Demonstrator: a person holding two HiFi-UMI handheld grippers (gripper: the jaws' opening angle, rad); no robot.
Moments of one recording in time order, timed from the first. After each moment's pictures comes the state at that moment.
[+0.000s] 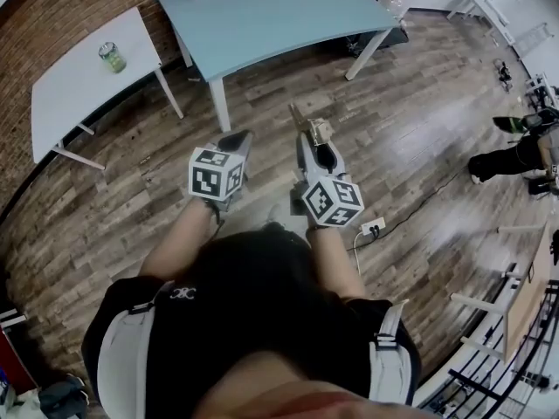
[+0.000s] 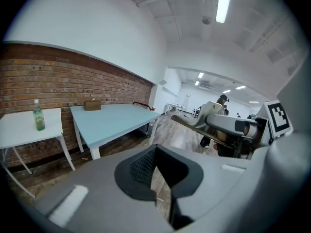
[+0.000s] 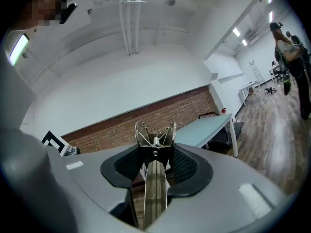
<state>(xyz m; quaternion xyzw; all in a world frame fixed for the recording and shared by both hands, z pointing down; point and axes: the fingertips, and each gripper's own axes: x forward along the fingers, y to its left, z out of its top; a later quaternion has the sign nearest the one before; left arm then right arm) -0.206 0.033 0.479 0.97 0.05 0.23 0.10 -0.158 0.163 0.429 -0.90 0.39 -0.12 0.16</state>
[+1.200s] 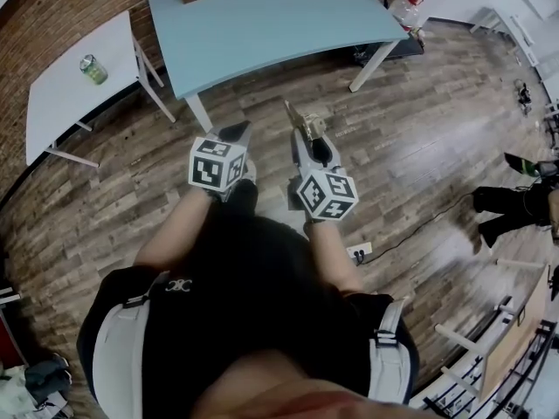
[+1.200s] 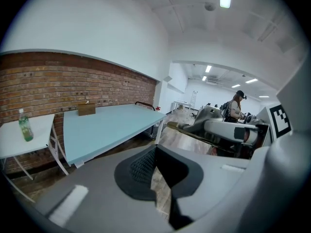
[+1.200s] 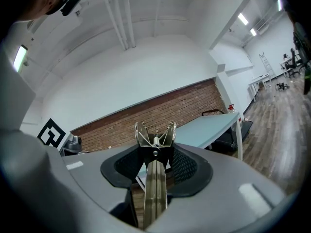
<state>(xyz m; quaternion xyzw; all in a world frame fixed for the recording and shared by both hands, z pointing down) -0.044 0.068 0.486 0.97 0.01 0.24 0.08 0.007 0.185 0.454 -0.87 0.44 -0.14 0.14</state>
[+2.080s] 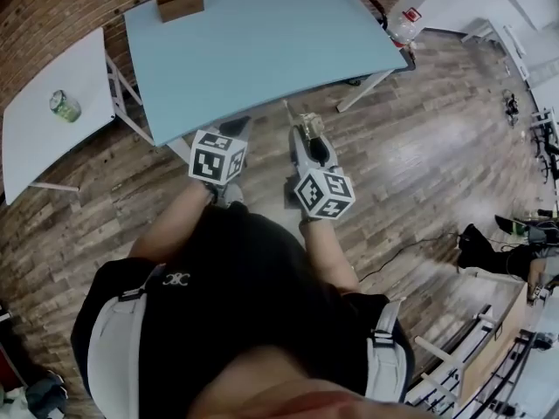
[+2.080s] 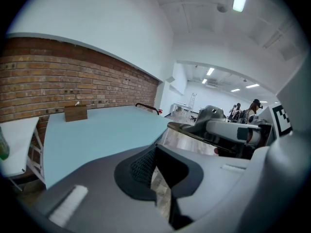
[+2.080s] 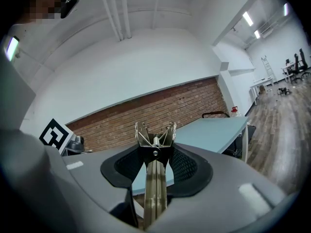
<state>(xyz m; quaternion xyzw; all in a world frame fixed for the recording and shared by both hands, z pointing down) 0.127 -0.022 0.492 0.97 0.03 0.24 0.10 0.168 0.094 0.454 -0.88 0.43 -0.15 0.12</state>
